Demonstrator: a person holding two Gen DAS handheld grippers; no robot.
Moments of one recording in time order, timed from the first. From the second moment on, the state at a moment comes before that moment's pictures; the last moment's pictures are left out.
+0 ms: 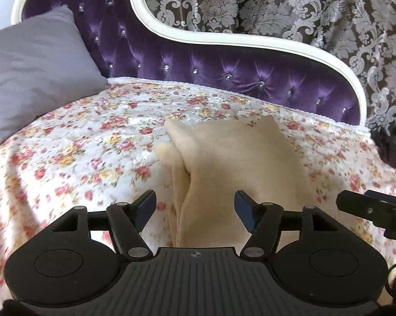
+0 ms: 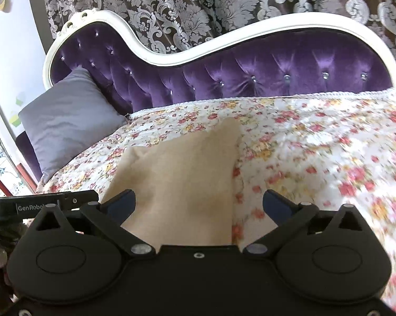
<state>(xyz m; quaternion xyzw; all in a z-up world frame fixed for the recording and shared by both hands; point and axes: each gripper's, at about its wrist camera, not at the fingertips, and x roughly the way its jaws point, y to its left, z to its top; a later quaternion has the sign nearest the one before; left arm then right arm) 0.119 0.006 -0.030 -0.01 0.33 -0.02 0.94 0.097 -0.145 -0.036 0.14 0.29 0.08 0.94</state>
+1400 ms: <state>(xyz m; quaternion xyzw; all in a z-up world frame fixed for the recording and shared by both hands) 0.027 -0.017 -0.062 -0.01 0.38 0.02 0.93 0.005 -0.119 -0.049 0.08 0.31 0.03 0.95</state>
